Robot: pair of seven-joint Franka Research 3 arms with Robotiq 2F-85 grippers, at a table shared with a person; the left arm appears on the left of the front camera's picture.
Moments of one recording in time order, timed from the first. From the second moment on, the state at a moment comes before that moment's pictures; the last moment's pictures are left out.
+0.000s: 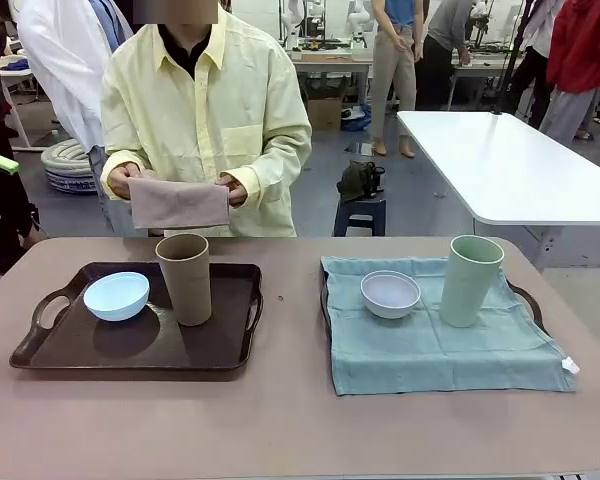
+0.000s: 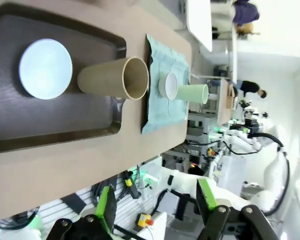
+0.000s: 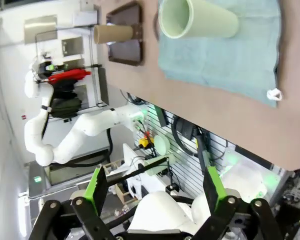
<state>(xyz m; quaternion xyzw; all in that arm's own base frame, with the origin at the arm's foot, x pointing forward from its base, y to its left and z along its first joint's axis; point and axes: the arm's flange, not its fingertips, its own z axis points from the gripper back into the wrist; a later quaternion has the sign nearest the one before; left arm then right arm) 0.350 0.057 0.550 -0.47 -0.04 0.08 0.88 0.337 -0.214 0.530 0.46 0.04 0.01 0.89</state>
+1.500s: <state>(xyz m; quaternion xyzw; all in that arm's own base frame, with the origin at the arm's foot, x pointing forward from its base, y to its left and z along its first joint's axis) 0.385 0.124 0.535 -0.48 0.02 0.05 0.87 0.324 -0.235 0.488 0.55 0.09 -0.02 0.83</state>
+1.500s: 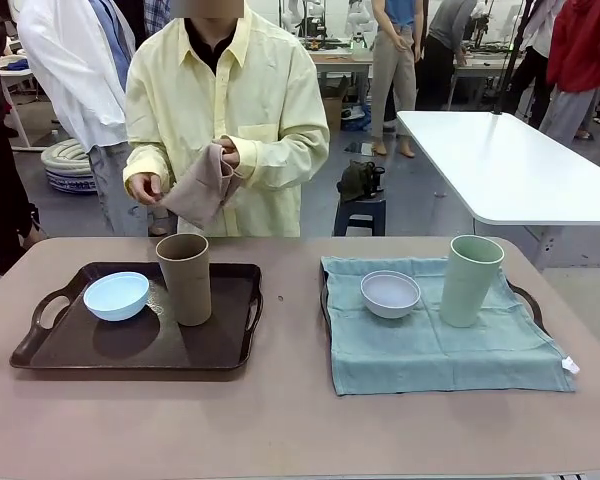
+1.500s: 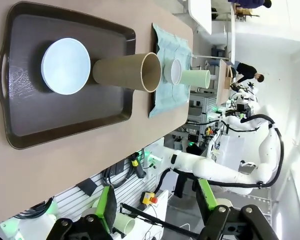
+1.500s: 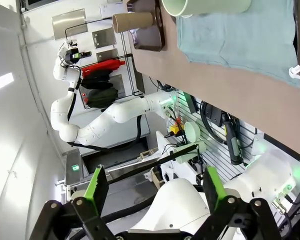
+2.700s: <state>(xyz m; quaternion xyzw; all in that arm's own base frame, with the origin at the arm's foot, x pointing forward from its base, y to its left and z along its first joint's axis) 0.384 0.123 0.536 -0.48 0.02 0.05 0.87 0.325 -0.235 0.489 0.55 0.09 -0.02 0.83</state>
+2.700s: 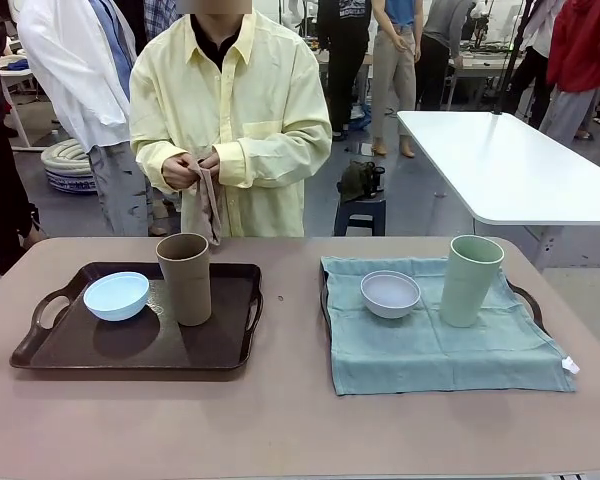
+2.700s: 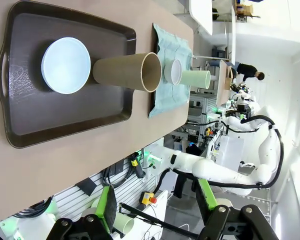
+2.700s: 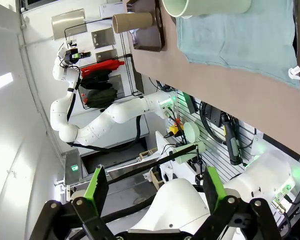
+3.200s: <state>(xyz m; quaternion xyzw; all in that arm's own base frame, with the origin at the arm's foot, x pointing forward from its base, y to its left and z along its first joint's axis) 0.407 0.085 0.610 -0.40 -0.01 -0.02 0.92 0.368 -0.128 0.576 0.41 0.00 0.10 0.91</state>
